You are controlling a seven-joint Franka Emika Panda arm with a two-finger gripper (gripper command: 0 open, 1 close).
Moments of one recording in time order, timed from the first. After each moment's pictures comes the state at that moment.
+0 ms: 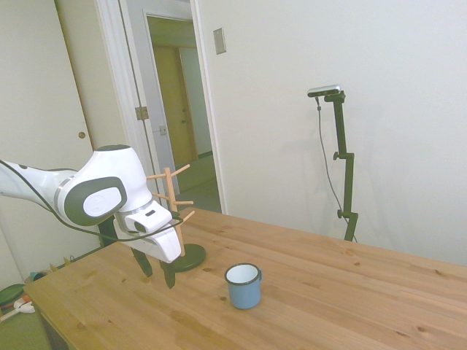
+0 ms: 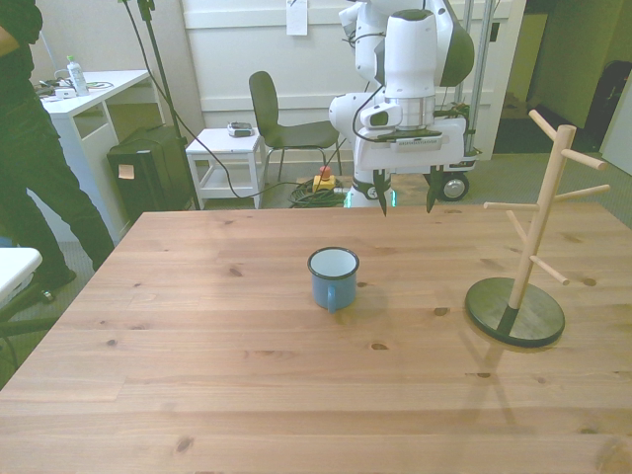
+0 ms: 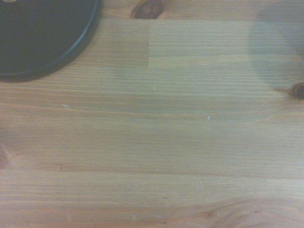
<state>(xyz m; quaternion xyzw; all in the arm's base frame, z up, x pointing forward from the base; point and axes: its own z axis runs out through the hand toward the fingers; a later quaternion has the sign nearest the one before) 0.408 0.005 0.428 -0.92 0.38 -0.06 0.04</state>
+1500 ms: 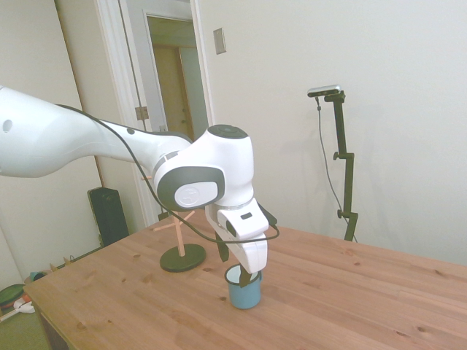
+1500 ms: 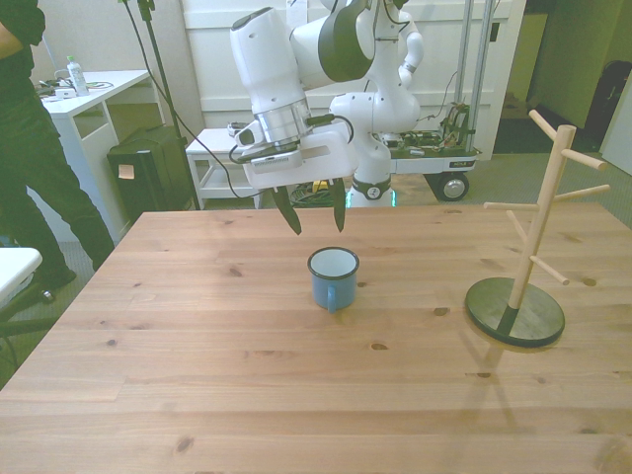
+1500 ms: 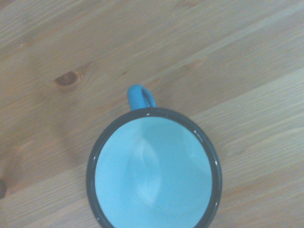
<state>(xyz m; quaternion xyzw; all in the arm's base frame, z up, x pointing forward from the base) 0.494 -0.209 0.448 -0.81 0.57 0.00 0.14</state>
